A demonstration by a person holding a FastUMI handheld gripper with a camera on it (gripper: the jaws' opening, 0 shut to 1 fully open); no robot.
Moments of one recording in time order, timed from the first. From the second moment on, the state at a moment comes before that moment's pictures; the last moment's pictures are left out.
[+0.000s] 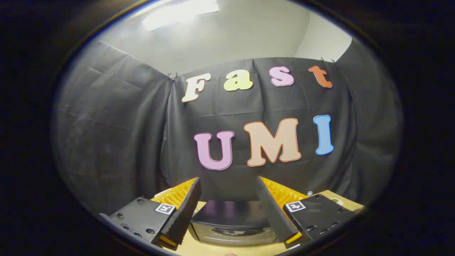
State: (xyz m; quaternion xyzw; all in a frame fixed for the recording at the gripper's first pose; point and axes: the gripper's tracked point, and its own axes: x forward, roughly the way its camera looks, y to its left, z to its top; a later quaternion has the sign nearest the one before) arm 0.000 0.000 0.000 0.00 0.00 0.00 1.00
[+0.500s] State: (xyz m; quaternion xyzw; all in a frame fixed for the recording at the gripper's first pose) arm 0.006 -0.002 -0.014 -0.01 0.01 -0.01 1.00
